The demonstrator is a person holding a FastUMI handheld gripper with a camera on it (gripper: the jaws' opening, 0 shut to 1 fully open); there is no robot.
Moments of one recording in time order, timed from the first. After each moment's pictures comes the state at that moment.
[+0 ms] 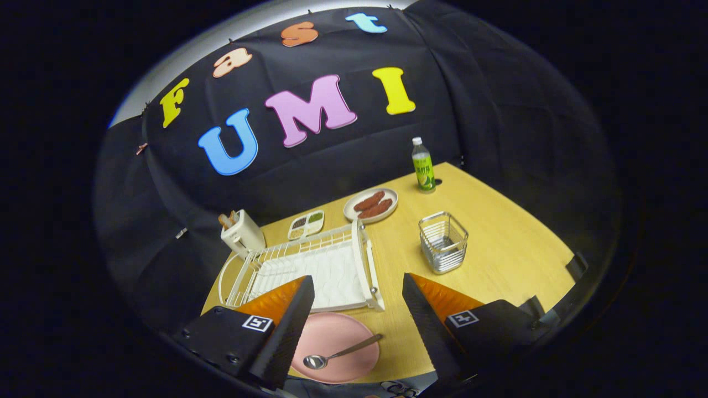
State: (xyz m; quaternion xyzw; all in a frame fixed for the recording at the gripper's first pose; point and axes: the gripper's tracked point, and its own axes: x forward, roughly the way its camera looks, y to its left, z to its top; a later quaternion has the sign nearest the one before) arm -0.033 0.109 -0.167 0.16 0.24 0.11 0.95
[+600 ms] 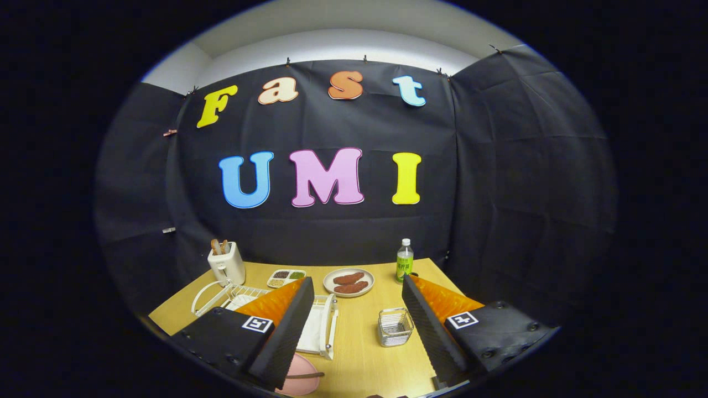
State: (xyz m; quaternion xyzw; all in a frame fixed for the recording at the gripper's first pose) arm -0.014 0.055 -0.044 0.04 0.07 0.11 0.99
